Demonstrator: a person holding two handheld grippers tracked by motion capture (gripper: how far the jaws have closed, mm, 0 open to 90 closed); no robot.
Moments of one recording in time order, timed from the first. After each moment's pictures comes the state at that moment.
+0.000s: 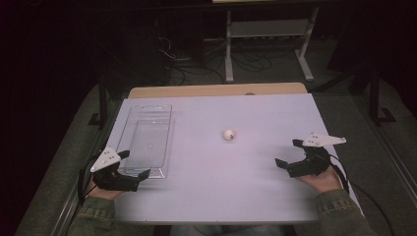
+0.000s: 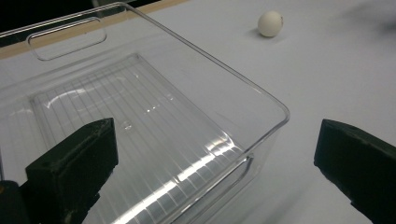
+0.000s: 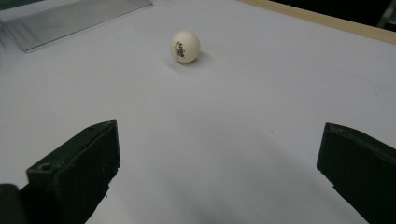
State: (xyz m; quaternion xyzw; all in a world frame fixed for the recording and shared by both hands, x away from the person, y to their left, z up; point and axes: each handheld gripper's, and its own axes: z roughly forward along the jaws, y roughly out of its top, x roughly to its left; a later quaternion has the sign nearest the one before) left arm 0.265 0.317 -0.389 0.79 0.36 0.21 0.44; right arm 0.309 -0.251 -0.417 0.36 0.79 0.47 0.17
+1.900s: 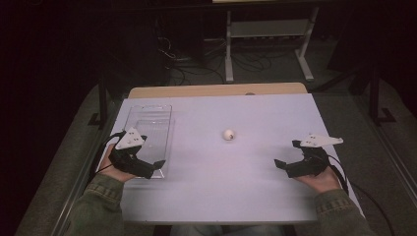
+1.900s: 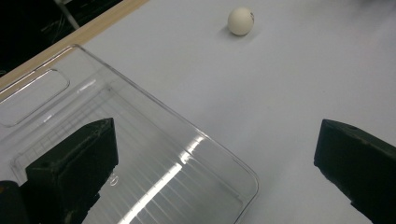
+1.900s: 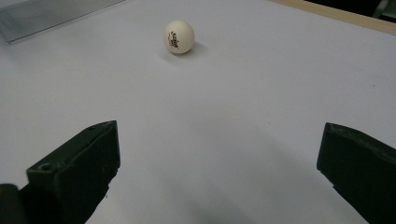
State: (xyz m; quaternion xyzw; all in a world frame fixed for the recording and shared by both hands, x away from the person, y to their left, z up) left arm 0.298 0.265 -0.343 0.86 0.28 0.20 0.37; right arm 0.310 -0.248 -0.421 0.37 0.79 0.45 0.17
